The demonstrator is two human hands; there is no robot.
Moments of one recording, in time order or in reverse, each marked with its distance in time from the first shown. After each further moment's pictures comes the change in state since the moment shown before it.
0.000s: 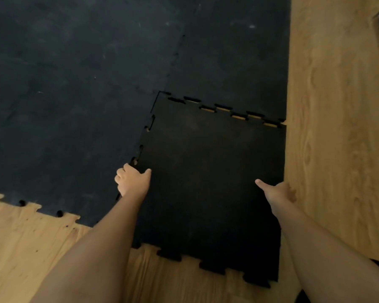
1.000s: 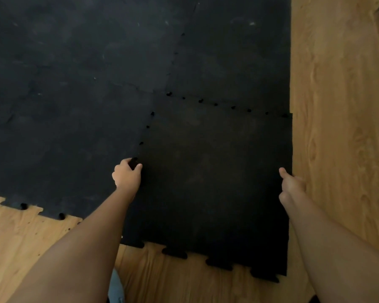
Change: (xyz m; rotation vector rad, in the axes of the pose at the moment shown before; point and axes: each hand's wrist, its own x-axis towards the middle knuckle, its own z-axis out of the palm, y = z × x) left_hand 0.033 -0.015 -0.010 -0.220 -0.008 0.111; right_hand 0.013 -0.016 -0.013 0.712 -0.068 0.141
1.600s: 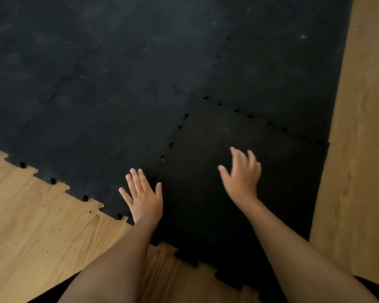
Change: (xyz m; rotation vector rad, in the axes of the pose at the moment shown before) left_hand -0.049 -0.064 0.015 0.388 0.126 0.068; right_hand -0.127 0.025 0.126 -1.013 -0.271 -1.303
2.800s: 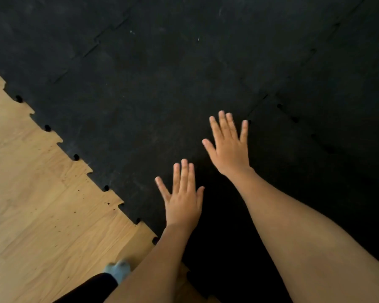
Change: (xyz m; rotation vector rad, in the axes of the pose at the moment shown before) left_hand 0.038 0.027 0.006 0.060 -0.013 0.100; right_hand 0.132 -0.136 0.093 -0.342 -0.164 -0.652
